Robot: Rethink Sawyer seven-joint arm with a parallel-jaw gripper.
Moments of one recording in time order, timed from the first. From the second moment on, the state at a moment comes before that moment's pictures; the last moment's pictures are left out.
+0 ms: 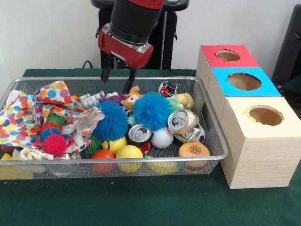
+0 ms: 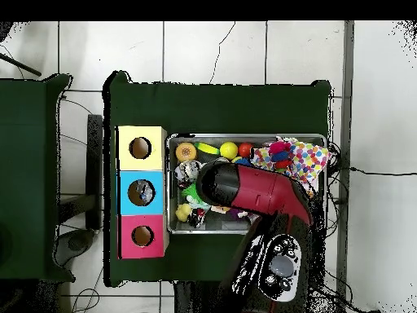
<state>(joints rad) -0.07 -0.56 -0.34 1.53 -0.02 0.58 2.00</state>
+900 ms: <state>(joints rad) 0.21 -0.47 -0.49 1.53 -0.01 0.54 2.01</state>
